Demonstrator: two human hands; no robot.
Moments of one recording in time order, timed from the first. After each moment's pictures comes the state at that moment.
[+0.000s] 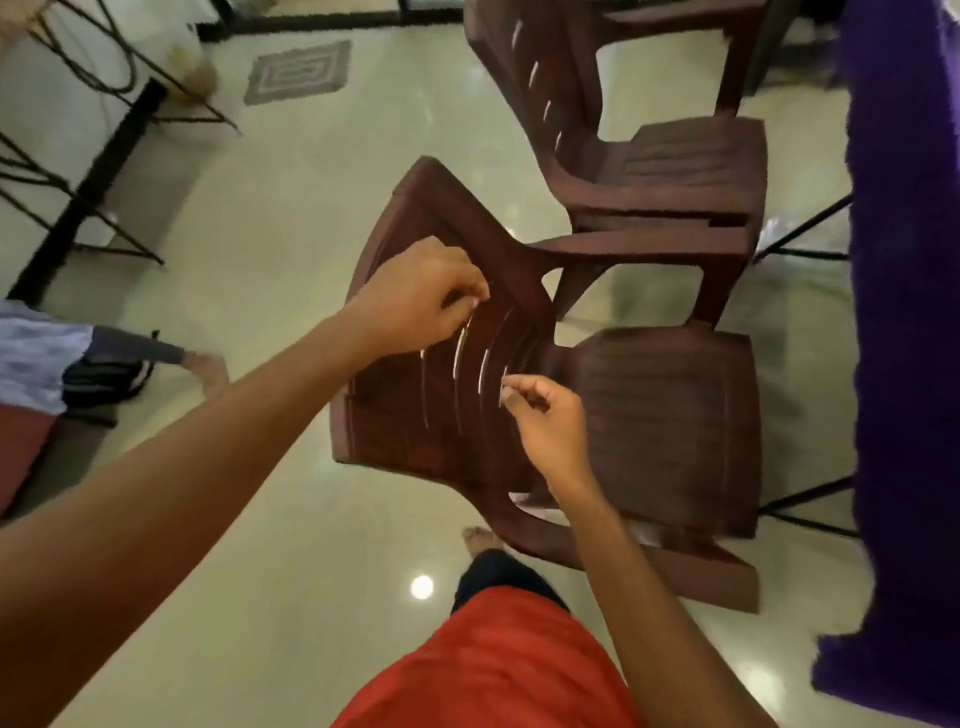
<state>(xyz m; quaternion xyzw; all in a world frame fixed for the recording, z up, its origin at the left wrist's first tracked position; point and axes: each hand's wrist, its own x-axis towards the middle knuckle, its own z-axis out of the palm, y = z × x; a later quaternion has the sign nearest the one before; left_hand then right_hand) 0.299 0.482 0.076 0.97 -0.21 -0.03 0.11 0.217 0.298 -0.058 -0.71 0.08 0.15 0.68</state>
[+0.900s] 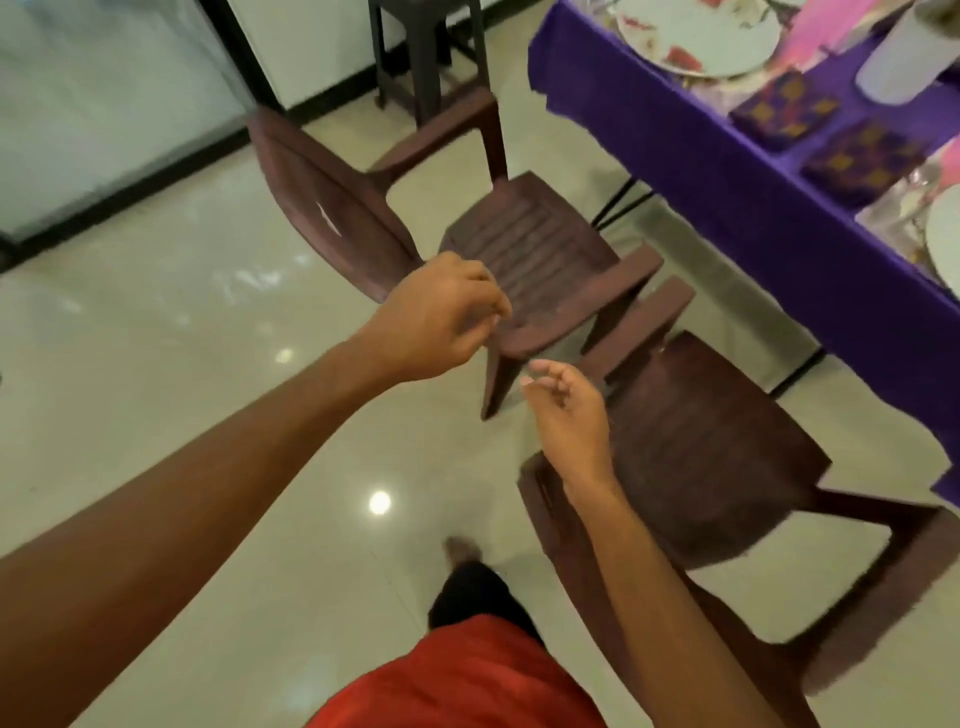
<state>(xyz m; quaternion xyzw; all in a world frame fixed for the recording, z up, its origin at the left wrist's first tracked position) 0.735 0.577 0.082 0.75 -0.62 -0.07 0.22 0.548 0.498 0.008 -0.63 0.44 -0.15 0.62</state>
